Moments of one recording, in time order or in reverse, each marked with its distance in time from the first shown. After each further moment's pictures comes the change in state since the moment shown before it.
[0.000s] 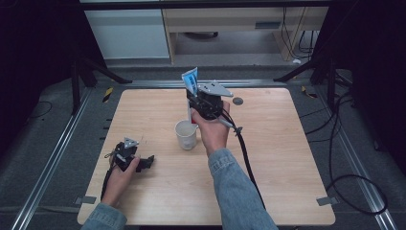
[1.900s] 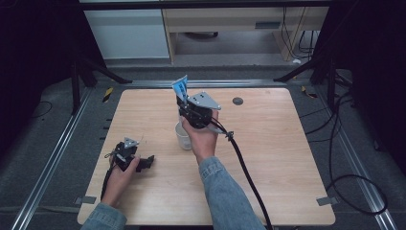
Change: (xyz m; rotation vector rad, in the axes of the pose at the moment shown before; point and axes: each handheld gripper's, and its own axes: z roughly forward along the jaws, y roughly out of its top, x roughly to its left) left arm 0.000 0.000 0.000 -0.001 -0.002 0.001; right arm 0.023 -0.032 0.019 -0.073 0.029 -0.022
